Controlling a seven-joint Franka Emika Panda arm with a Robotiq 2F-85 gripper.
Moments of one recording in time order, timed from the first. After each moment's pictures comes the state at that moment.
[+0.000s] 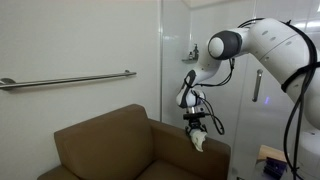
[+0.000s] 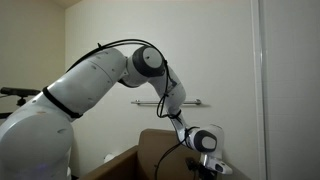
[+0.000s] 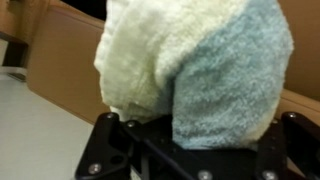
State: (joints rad) arm -0.17 0.77 -0.27 -1.90 0.23 2.27 0.52
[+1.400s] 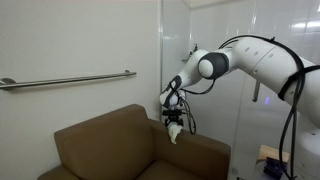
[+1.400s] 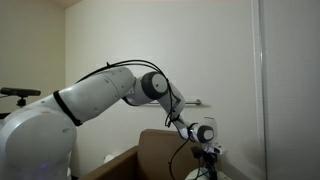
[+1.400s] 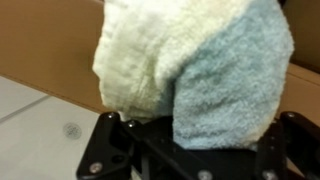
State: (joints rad) arm -0.11 1.02 -0.25 -1.42 0.21 2.30 0.71
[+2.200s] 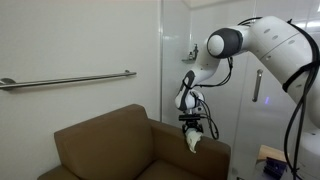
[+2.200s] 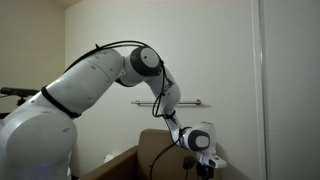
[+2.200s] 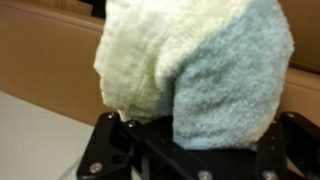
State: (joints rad) arm -0.10 0.75 -0.29 -1.97 0.21 2.46 0.71
